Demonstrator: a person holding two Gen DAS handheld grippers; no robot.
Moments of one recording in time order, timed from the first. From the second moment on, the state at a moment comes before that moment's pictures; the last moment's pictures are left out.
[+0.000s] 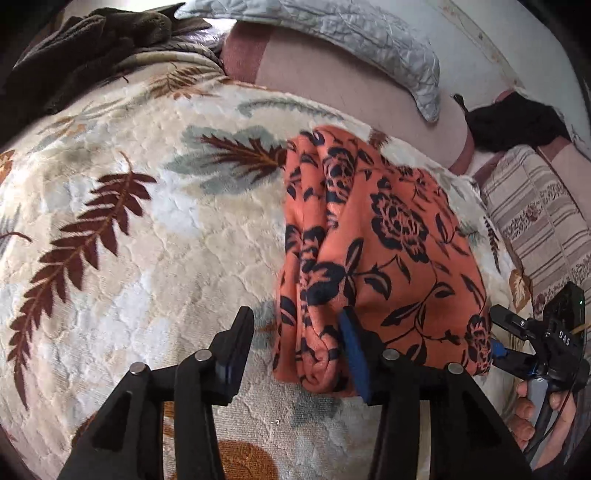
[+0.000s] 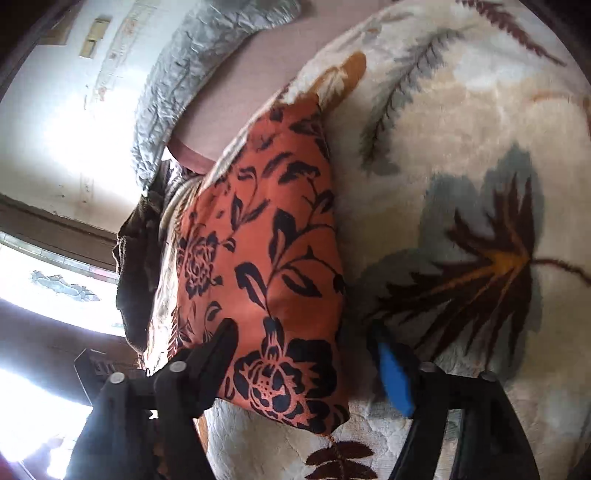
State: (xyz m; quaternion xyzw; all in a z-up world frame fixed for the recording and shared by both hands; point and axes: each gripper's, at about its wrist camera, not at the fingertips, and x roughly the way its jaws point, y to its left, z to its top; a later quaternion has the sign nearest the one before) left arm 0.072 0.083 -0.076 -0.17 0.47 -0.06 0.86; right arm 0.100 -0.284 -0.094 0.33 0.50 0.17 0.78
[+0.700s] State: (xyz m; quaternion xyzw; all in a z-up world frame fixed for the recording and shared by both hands) left arm 0.179 0.062 -0.065 -0.12 0.47 -0.11 0.87; right arm 0.193 -0.273 -0.071 0.28 0.48 0.20 0.81
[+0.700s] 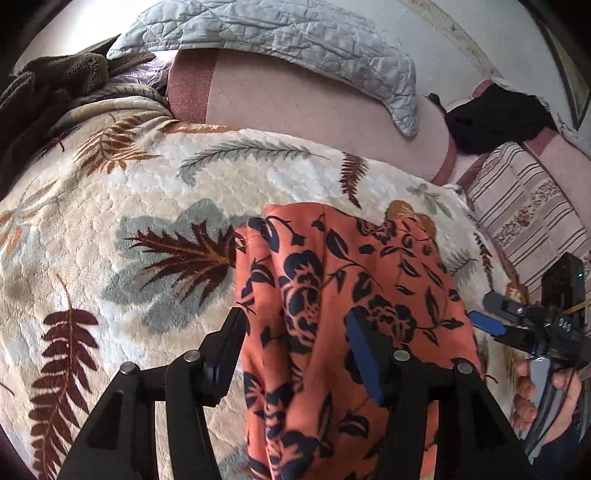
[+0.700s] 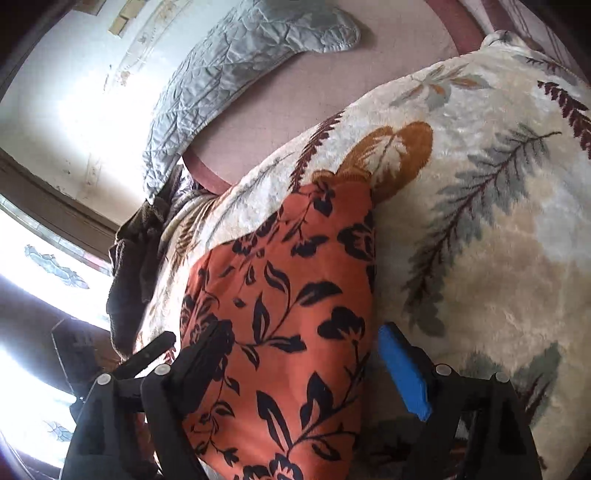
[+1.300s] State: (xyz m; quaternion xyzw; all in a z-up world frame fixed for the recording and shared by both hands) left arm 0.148 0.095 -0.058 -0.18 0.46 -0.09 0.86; right arm 0.173 -0.279 -0.065 0.25 0.48 0.16 0.83
